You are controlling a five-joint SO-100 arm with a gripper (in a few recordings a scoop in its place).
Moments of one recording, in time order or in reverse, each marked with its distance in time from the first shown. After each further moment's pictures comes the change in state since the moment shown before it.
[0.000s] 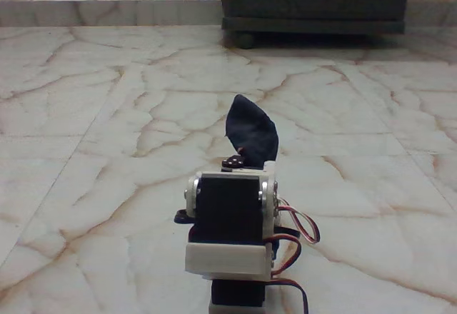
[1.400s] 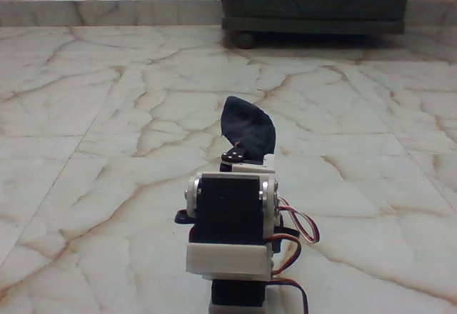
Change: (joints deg) arm -0.4 0.0 0.0 -4.1 2.3
